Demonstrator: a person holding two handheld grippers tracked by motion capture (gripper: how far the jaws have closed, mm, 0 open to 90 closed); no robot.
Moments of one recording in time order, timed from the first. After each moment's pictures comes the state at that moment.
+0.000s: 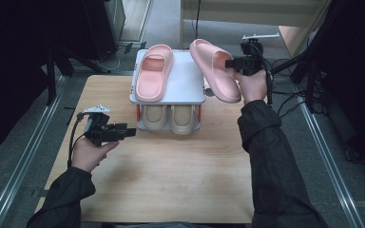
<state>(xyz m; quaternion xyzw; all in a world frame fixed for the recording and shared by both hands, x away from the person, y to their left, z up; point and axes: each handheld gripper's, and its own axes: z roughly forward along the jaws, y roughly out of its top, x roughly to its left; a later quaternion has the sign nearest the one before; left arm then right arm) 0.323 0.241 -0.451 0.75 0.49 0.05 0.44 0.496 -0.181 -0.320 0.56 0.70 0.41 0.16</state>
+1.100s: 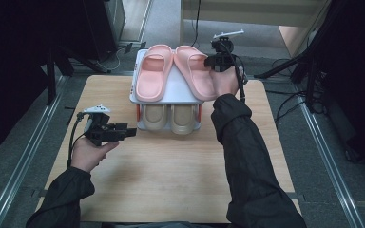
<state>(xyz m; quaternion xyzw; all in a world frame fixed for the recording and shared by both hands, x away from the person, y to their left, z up) 0.321 0.240 -0.448 0.75 0.48 0.05 0.45 0.523 -0.114 -0.339 0.57 0.72 0.36 0.18</state>
